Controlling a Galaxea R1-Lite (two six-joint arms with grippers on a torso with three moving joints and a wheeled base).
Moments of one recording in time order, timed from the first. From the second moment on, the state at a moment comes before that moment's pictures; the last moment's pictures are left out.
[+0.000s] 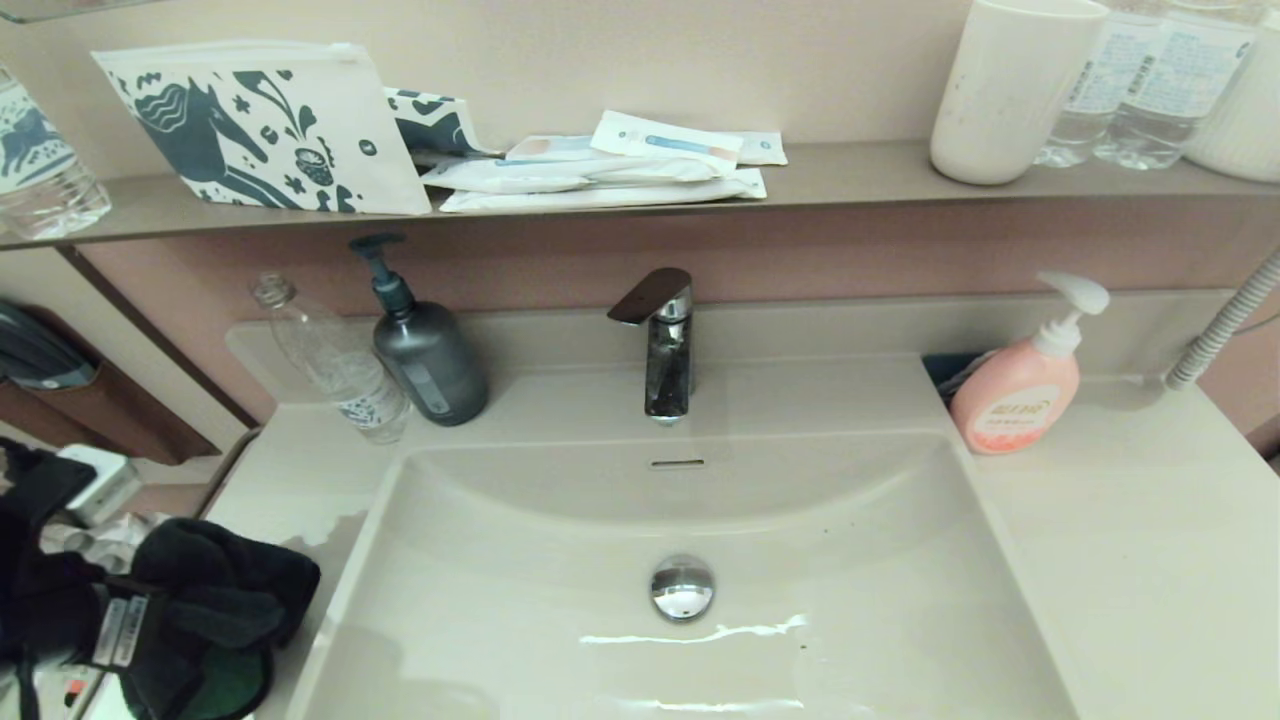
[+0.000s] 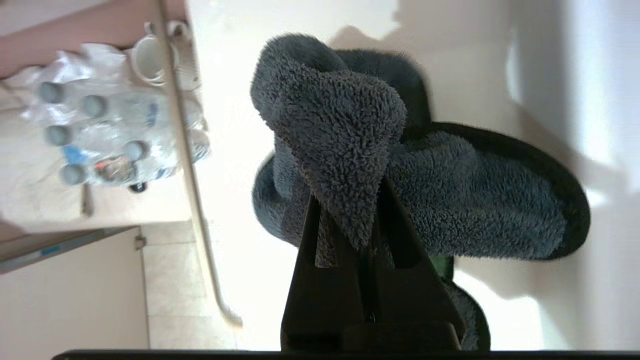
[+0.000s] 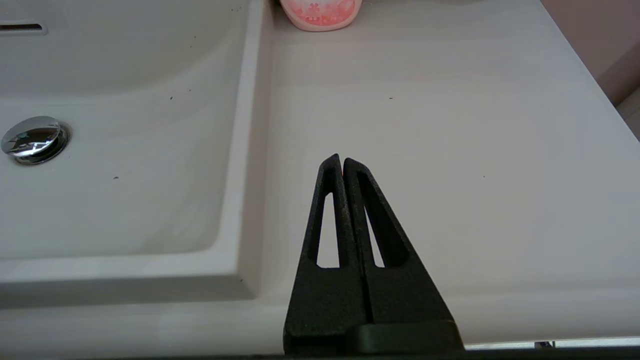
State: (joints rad) left arm 0.44 1.24 -0.53 -0.02 -0.17 0.54; right arm 0.00 0.00 0.00 0.01 0.00 0.00
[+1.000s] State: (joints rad) left arm -0.04 0.96 -0.92 0.74 -0.14 -0.12; right arm 0.00 0.00 0.00 0.01 0.00 0.00
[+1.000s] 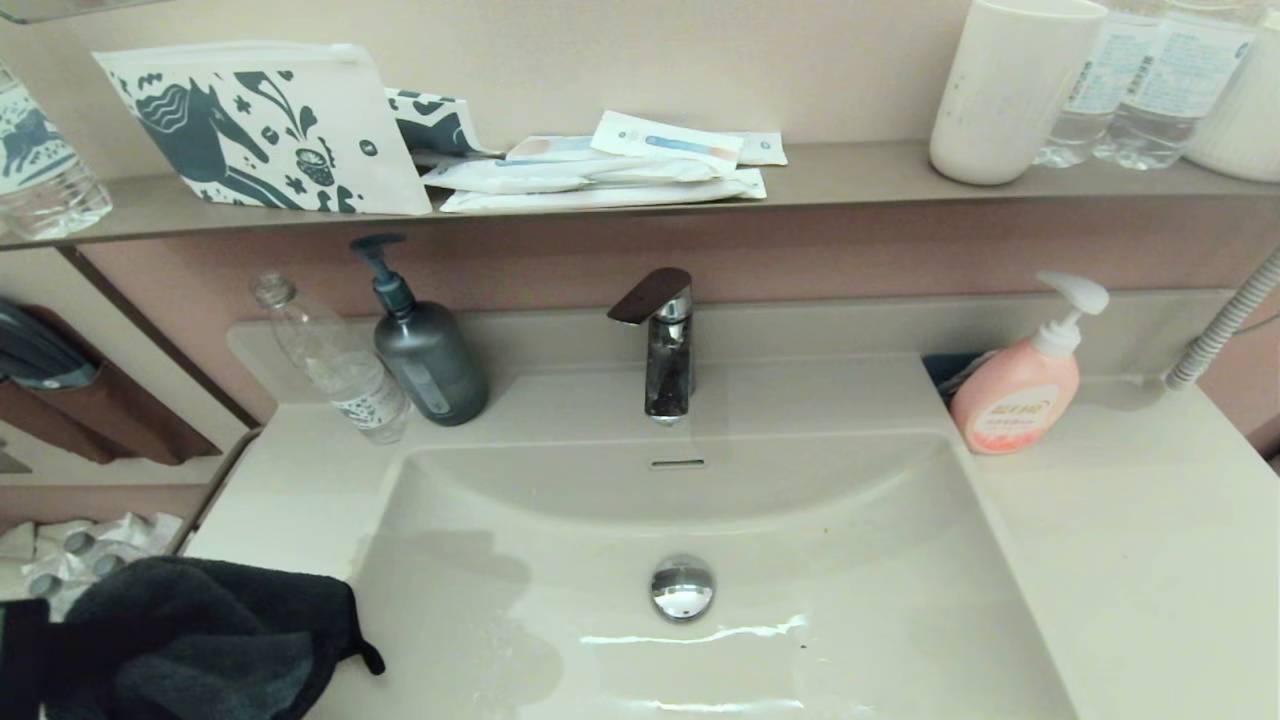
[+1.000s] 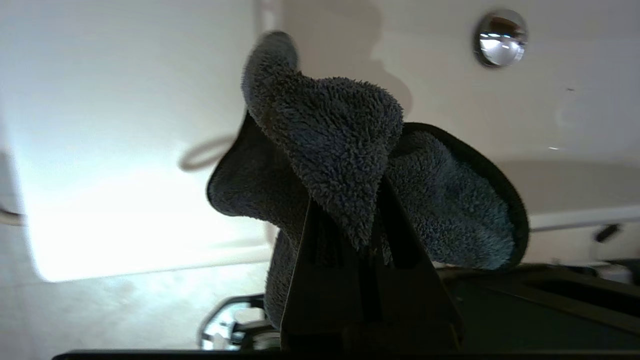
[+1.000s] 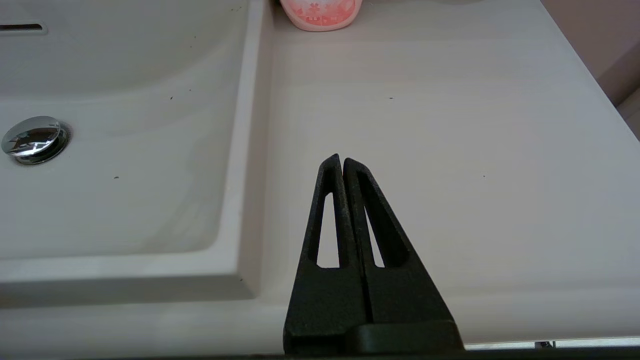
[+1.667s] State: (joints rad) left arm -0.84 1.36 -0.90 0.58 0.43 -0.83; right arm 0.00 0.00 0.00 0.01 0.00 0.00
